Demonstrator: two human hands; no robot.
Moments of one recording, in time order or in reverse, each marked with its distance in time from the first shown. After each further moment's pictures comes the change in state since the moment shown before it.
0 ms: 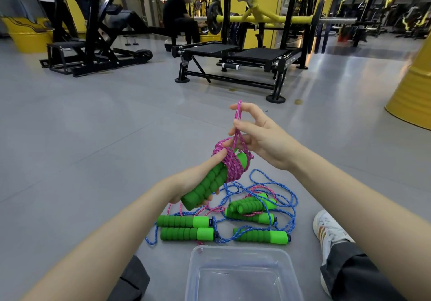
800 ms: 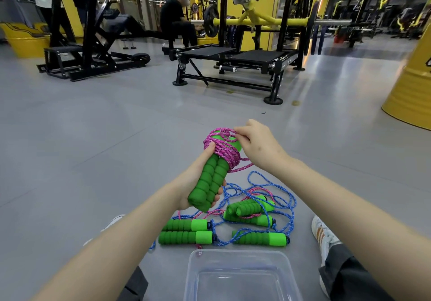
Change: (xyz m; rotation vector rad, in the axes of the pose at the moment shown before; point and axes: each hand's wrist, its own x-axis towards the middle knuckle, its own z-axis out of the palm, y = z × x) left_hand 0.003 0.004 0.009 -0.435 -0.063 -0.034; right_hand 0.013 0.022 -0.003 -1.155 0.245 -0.145
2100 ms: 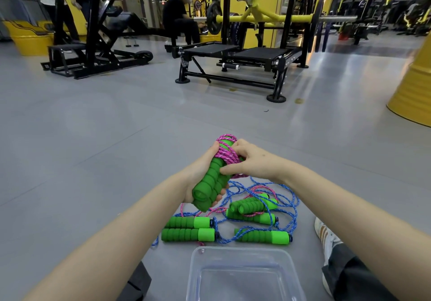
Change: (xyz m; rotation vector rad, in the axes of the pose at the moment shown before) left_hand -0.001 0.010 0.005 0.088 0.031 -0.134; right_hand -0.017 -0.005 0.009 0.416 -0.464 0.130
